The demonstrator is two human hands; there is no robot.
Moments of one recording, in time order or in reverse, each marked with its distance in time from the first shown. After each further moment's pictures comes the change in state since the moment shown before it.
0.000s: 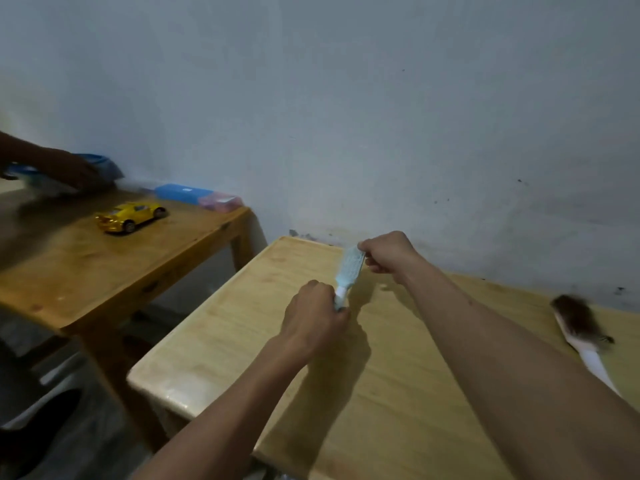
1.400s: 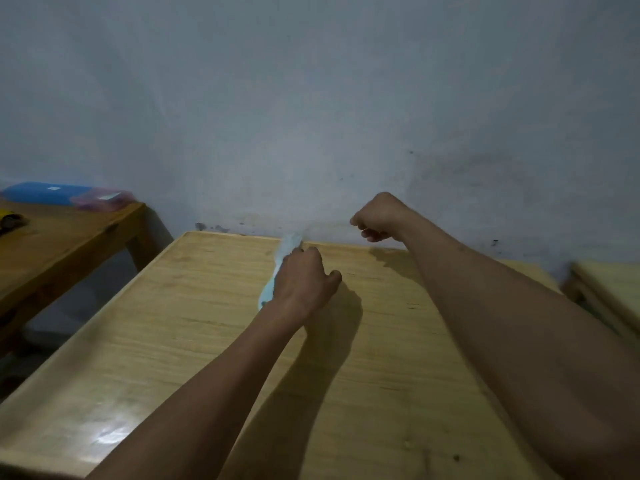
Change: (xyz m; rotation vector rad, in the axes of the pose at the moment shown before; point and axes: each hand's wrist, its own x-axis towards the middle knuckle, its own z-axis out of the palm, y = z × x) left_hand 0.040 0.103 0.054 0.003 -0.100 0.120; right_hand 0.007 0.008 -0.142 -0.325 0.103 0.031
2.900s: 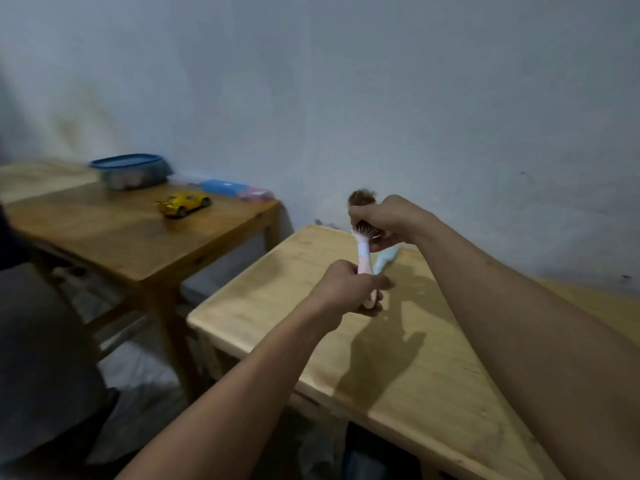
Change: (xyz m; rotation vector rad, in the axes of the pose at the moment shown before) left_hand -0.129 -0.023 -0.090 -0.814 -0.108 -0.365; right_hand -0.149 -0.102 0.068 0.133 -0.349 -0.230
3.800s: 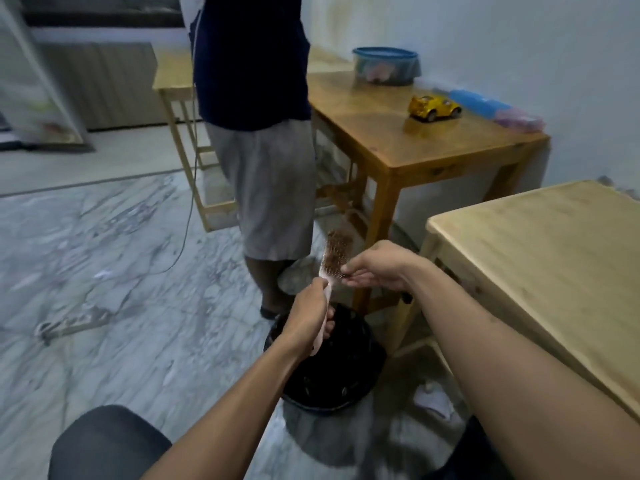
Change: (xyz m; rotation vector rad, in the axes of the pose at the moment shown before) left_hand -0.176 -0.266 -0.206 -0.586 0.885 -0.438; right_hand -0.072 0.015 0.407 0.025 -0.916 0.164
